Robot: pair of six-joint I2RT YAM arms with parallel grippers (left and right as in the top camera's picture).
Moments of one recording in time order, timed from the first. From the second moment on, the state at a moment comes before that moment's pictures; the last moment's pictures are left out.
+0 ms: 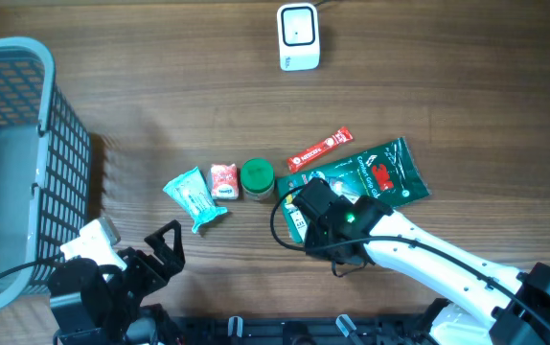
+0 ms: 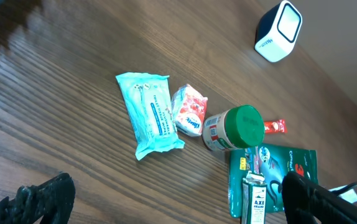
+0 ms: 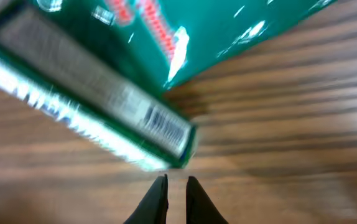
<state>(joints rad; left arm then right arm) 0.19 0.26 0.69 -1.13 0.28 -0.51 0.83 1.45 0.80 -0.79 -0.13 1.05</state>
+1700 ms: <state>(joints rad) 0.19 0.26 0.69 -1.13 0.28 -0.51 0.83 1.60 0.86 -0.43 -0.35 1.02</state>
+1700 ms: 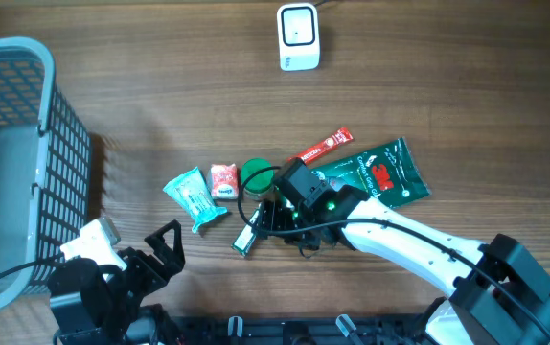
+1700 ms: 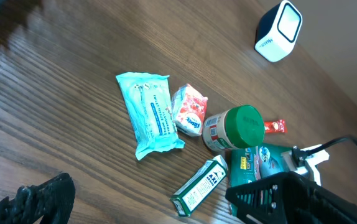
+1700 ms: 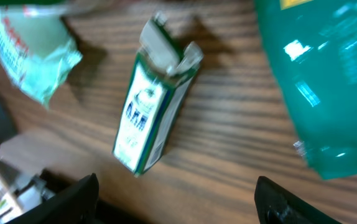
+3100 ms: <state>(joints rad) 0.19 0.26 0.69 -1.13 0.28 -0.51 0.99 1.72 1.30 -0.98 0.07 1.39</state>
